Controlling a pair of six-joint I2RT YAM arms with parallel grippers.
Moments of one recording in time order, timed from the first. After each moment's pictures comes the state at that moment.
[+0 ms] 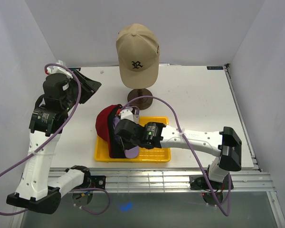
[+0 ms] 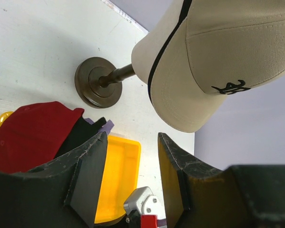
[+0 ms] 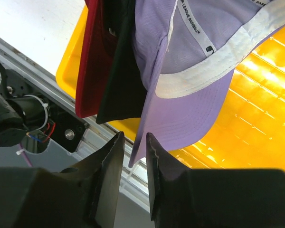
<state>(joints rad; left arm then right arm) -0.24 1.03 1.49 -0.80 0.01 -0.83 1.34 1.67 1.46 -0.67 0.28 0.74</state>
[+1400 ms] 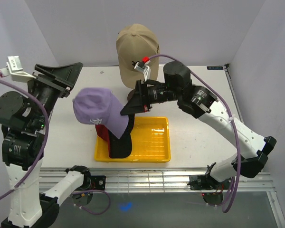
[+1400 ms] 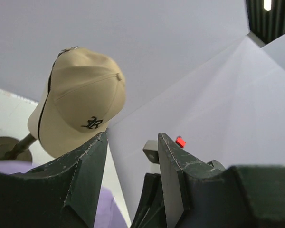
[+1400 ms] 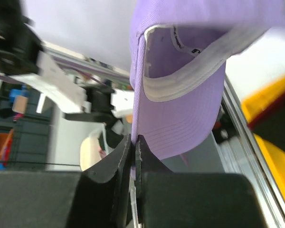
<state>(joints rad) -0.24 0.90 1.67 -0.58 0.06 -0.93 0.96 1.45 1.73 -0.55 -0.68 0.79</state>
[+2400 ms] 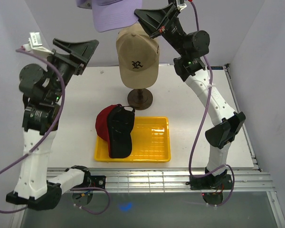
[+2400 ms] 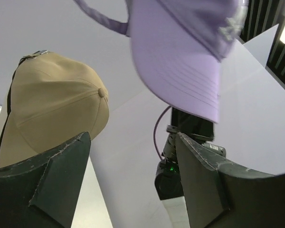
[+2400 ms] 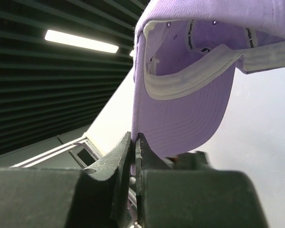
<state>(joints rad) -0.24 1.04 1.66 -0.33 0.14 -1.00 0.59 1.89 2.20 0.58 -0.50 1.65</state>
